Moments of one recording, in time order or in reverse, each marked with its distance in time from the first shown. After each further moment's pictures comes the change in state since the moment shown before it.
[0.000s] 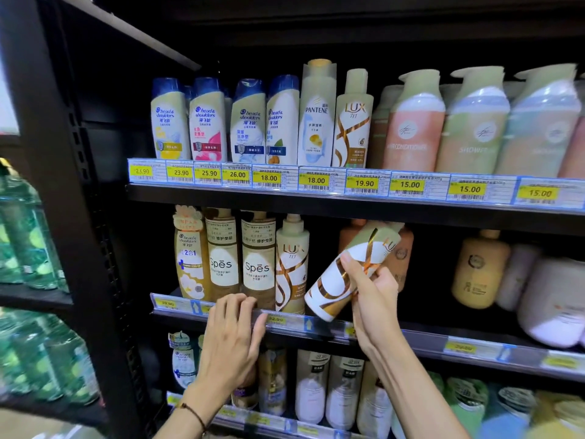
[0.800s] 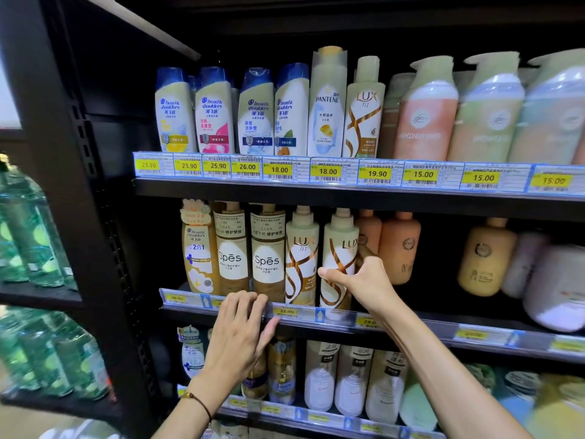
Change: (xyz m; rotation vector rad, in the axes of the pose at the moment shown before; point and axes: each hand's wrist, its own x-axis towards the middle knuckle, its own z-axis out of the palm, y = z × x) left_hand -0.005 -0.017 0.000 0.024 -0.027 0.175; right_hand 0.025 0.005 -0.003 -0.744 -0.262 0.102
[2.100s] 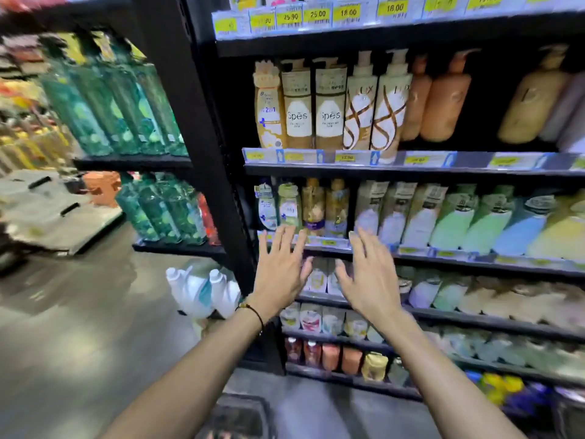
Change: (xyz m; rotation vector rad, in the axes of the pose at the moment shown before) left_hand -0.175 0.026 -0.127 0.045 -0.494 -0.101; right_hand -0.286 0.061 0.141 -0.951 0.017 -0.138
